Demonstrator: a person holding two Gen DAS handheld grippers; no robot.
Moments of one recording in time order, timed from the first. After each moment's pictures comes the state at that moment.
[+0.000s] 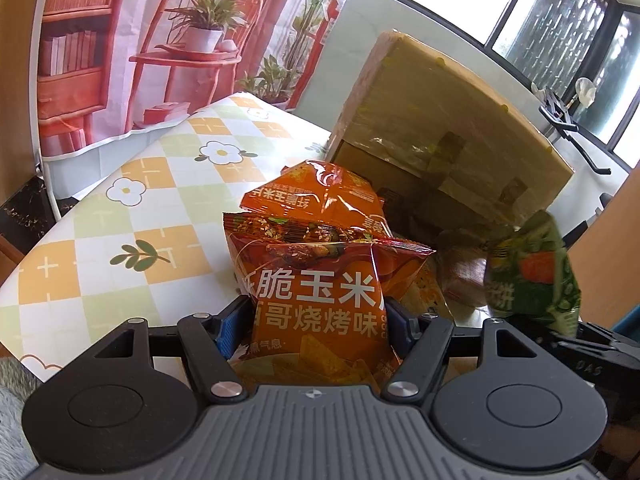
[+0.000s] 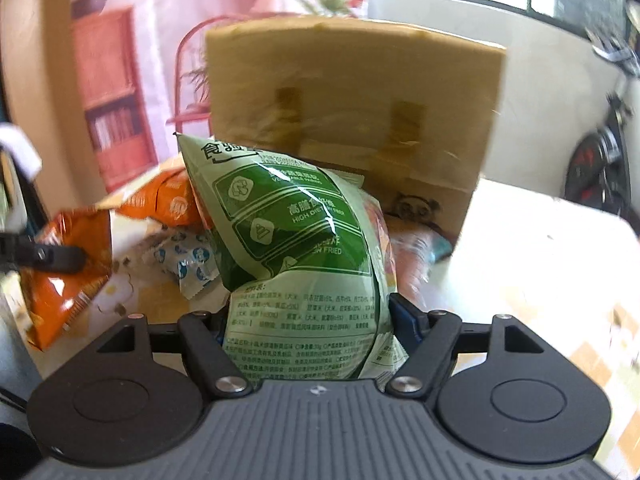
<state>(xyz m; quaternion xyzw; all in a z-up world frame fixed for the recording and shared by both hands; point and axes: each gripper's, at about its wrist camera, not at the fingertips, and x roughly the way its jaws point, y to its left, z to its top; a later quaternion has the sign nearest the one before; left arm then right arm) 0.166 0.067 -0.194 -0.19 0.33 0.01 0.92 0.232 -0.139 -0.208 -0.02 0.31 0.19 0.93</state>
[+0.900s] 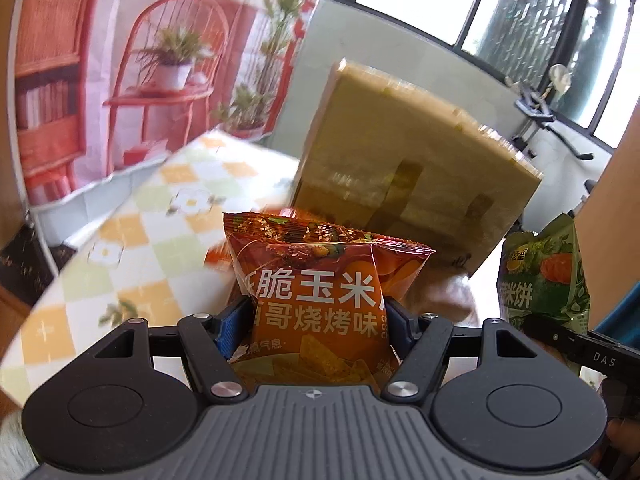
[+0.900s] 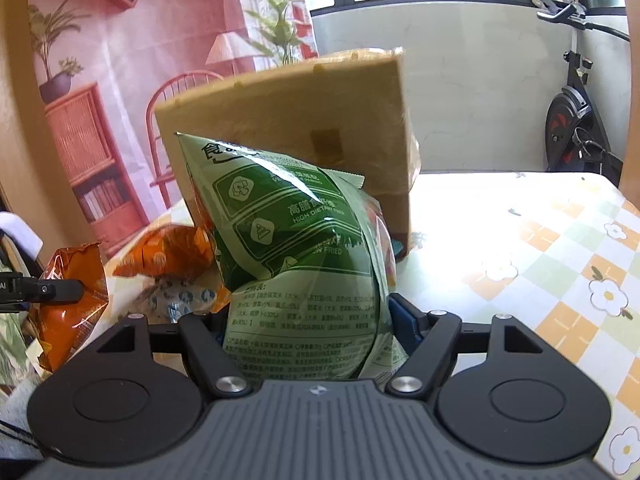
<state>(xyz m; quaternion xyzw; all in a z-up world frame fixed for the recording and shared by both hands) 0.172 0.067 -0.159 -0.13 0.30 -0.03 0.94 0.216 -0.191 -0.200 0.08 0.28 0.17 0.94</state>
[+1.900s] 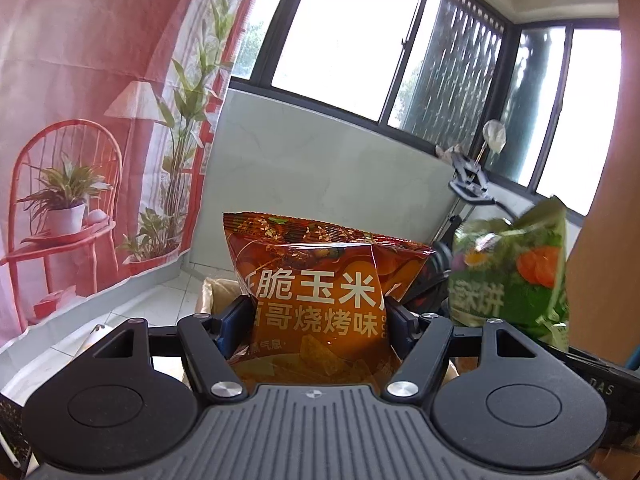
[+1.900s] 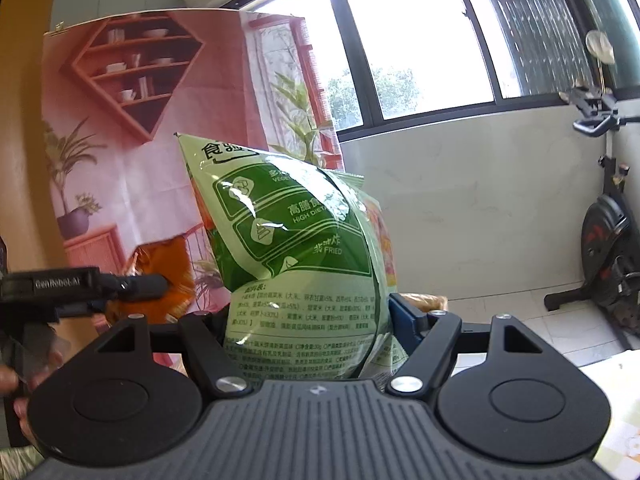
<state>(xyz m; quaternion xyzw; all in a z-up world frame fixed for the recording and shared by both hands) 0.350 0.012 -0.010 -0.10 0.19 -0.11 0.97 0.369 -0.206 -0.019 0.13 0.13 0.20 0.96</state>
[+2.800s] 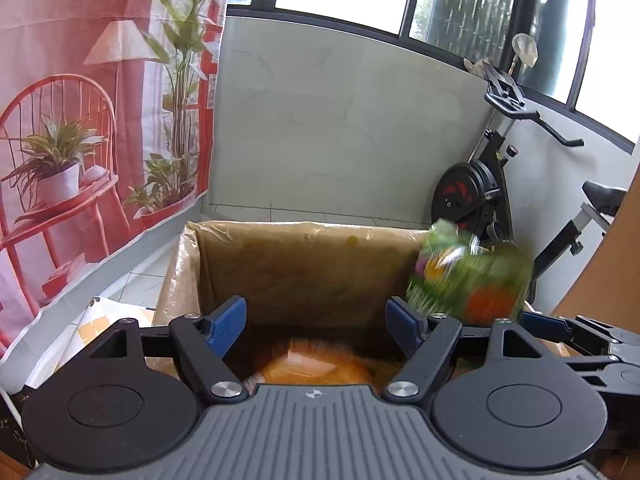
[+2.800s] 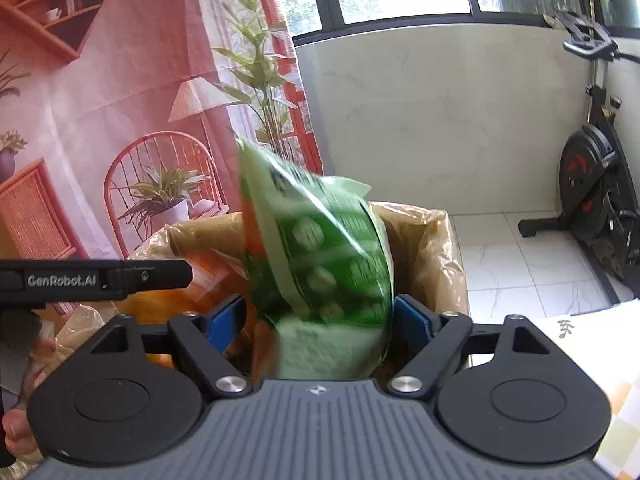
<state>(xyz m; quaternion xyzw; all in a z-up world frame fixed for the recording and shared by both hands) 0.444 0.003 -0.050 -0.05 0.30 -0.09 0.95 0.482 -0.172 -0.081 0.10 0.26 0.16 0.95</state>
